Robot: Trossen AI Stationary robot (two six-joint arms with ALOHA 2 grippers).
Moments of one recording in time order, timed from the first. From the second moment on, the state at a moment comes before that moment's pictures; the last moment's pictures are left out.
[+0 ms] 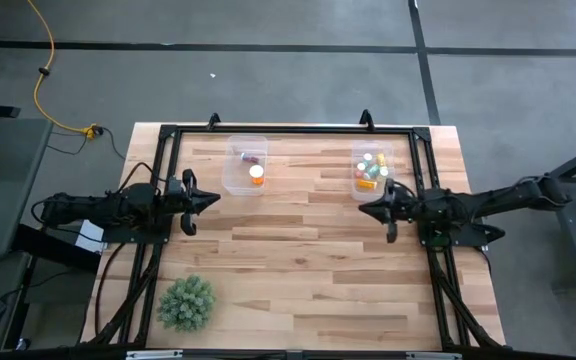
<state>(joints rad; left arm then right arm) 0.10 0.02 0.01 0.04 -0.19 -0.18 0.12 0.47 0.09 0.30 0.19 0.24</state>
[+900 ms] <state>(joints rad) 0.10 0.02 0.01 0.04 -0.19 -0.18 0.27 0.01 0.01 0.06 0.26 0.13</state>
